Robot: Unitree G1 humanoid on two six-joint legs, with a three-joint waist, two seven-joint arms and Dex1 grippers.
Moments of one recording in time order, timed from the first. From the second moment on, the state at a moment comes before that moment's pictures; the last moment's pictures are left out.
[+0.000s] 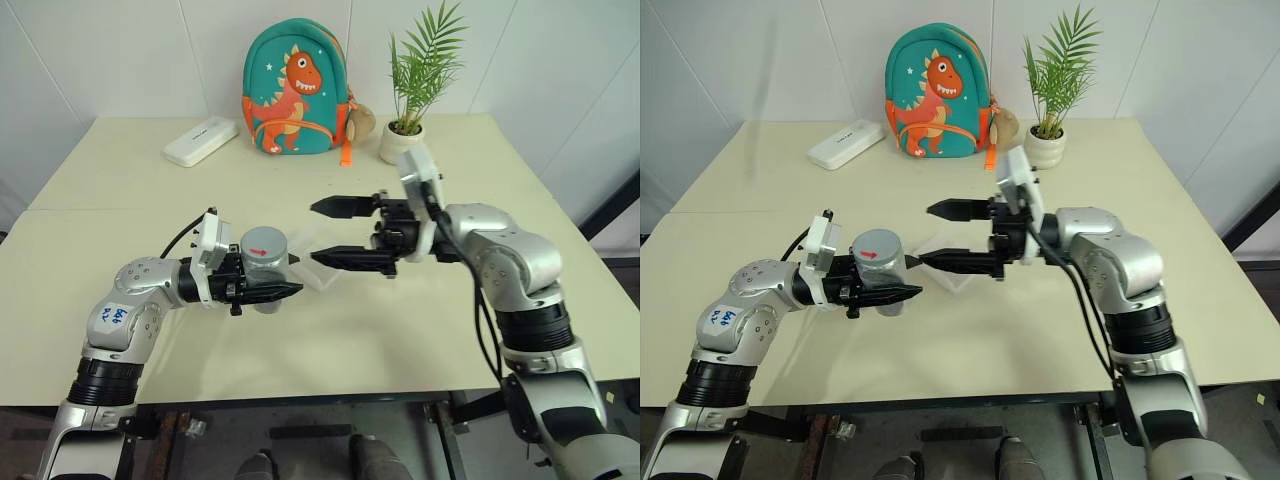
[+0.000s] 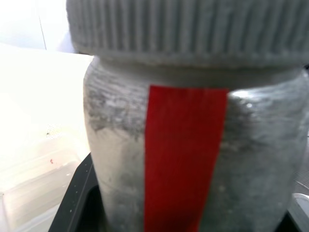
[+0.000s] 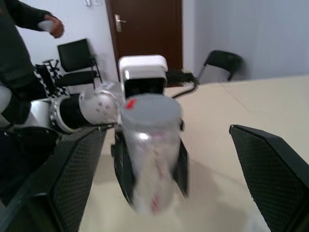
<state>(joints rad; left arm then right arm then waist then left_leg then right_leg) -0.54 0.61 0.04 -0.03 -0.59 0.37 -1.17 -0.90 -0.38 0.10 -0.06 0.65 0.65 1.11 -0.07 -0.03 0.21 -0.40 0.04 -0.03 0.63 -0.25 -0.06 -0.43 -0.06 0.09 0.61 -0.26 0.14</state>
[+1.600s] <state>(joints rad) -0.53 0.59 0.03 -0.03 -0.58 0.37 -1.15 -0.92 -0.27 0.13 -0.06 0.65 0.71 1.02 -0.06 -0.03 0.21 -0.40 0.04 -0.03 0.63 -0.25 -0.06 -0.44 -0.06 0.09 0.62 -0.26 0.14</state>
